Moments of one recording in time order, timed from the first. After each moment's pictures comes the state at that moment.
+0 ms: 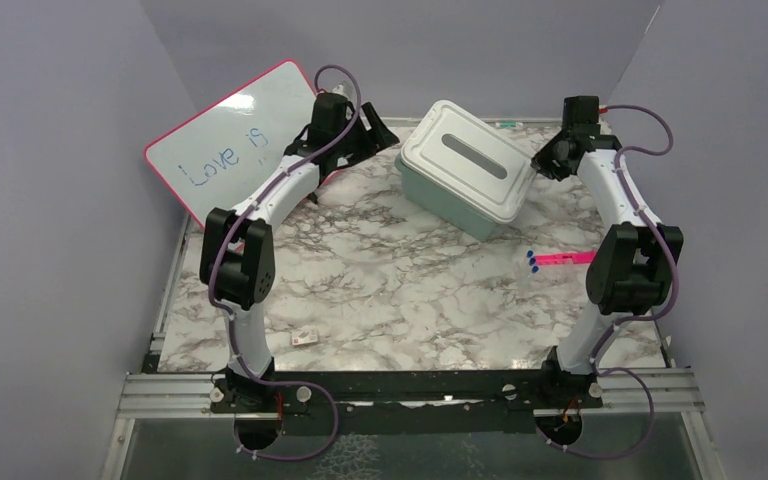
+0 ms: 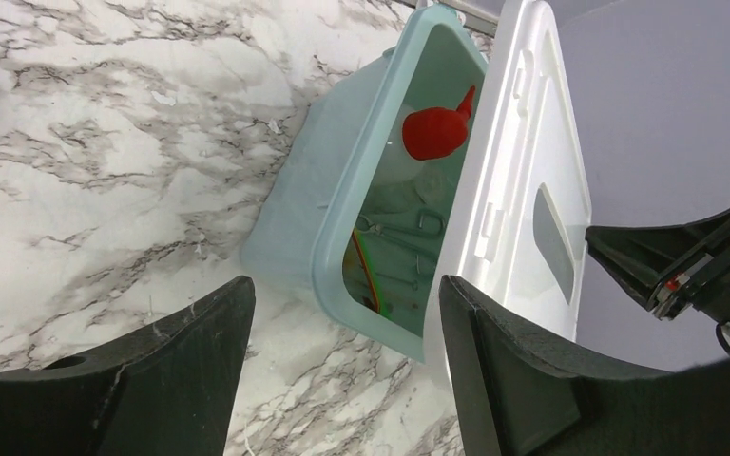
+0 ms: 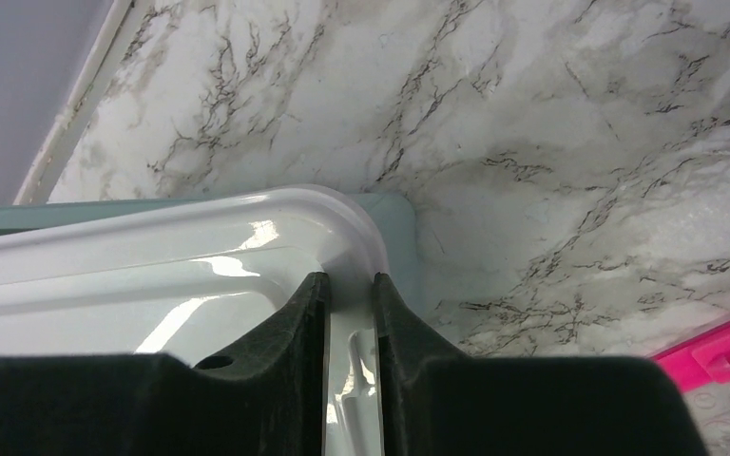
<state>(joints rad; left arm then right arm) -0.35 1.94 1.65 -0.16 0.28 -0.75 -0.04 1.80 1.59 -0.64 0.09 0.76</state>
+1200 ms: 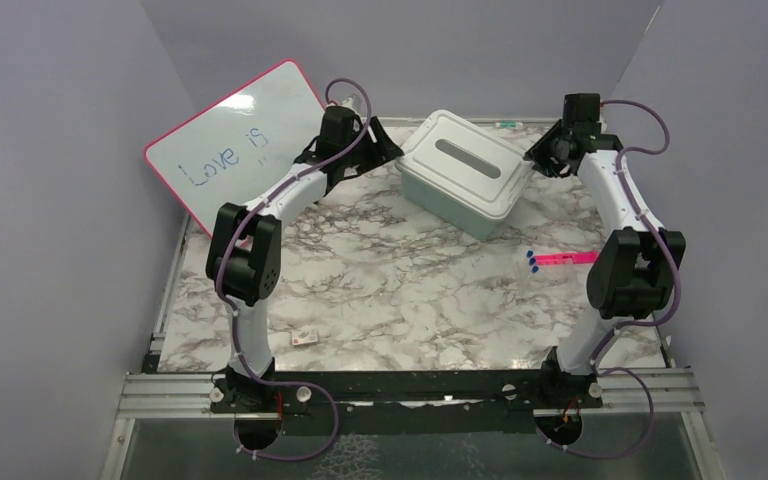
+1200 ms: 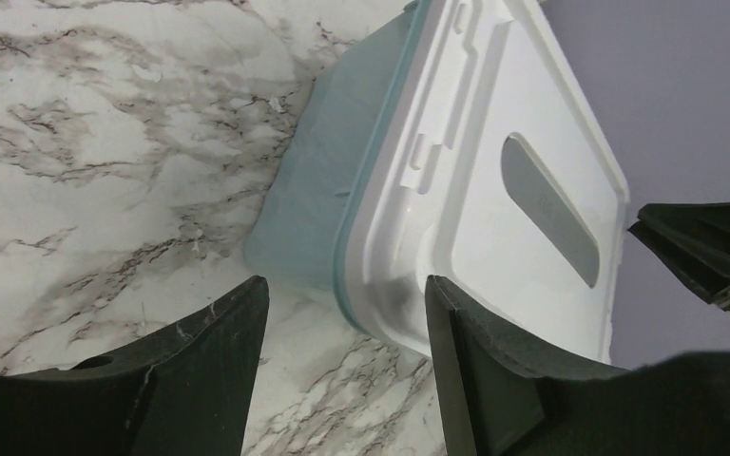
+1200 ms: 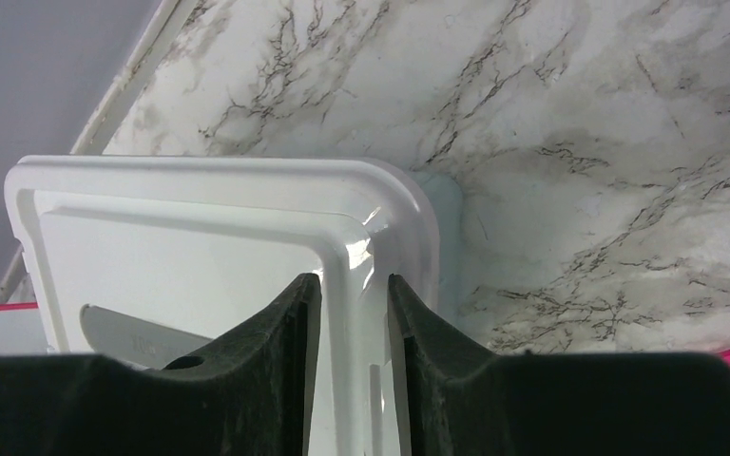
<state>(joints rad) -0.37 1.95 1.55 -0.02 0.30 -0.73 -0.03 1.77 1.59 -0.62 0.02 0.75</state>
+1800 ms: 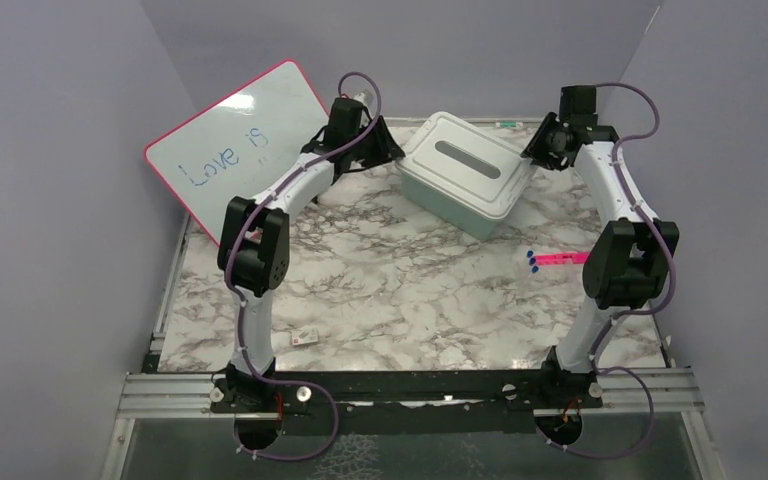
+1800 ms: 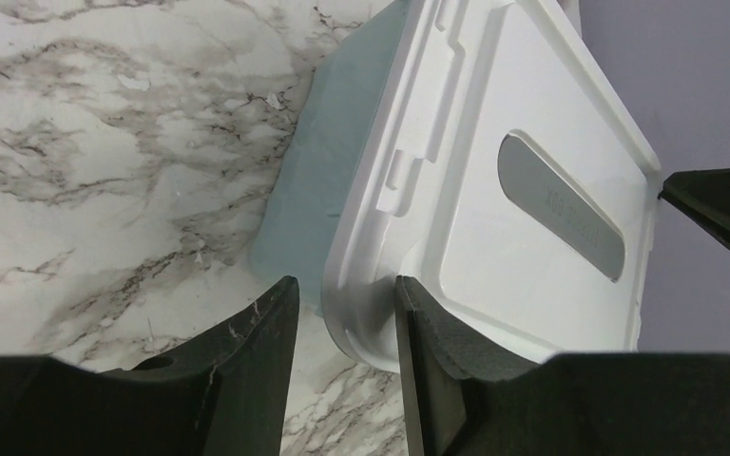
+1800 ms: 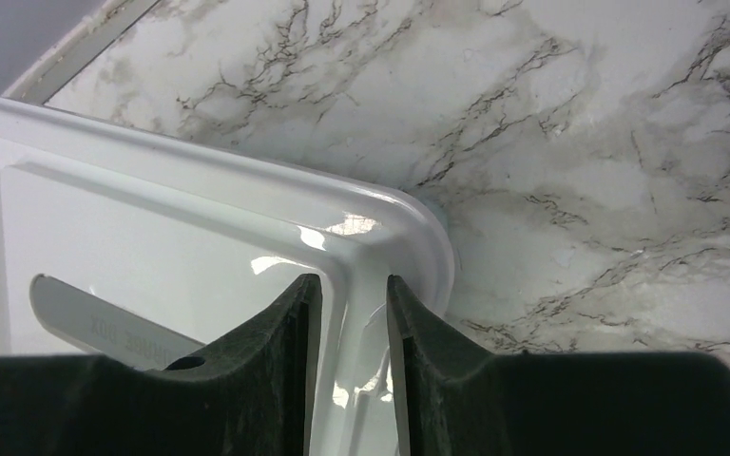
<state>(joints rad) -0.38 2.06 1.70 -0.16 0.31 -0.66 -0.02 1.84 1.68 -0.63 -0.01 0.53</state>
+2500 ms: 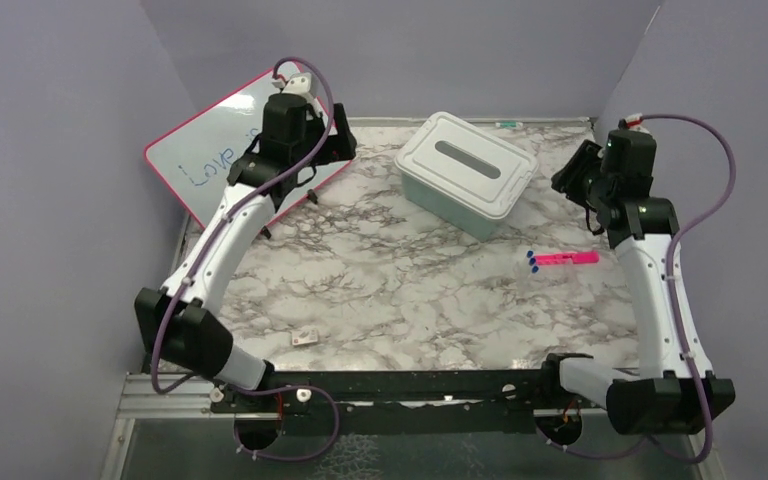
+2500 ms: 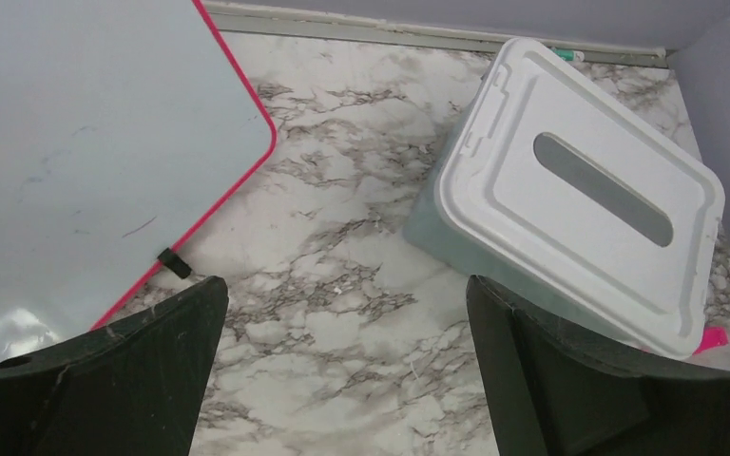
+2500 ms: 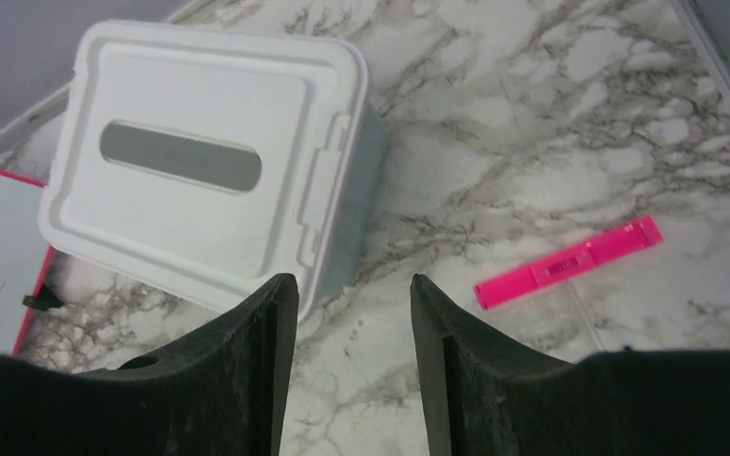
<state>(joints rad) -0.34 1.56 1.57 -0.44 -0.01 -0.37 -0.02 1.21 1.35 -0.69 0.09 0.44</state>
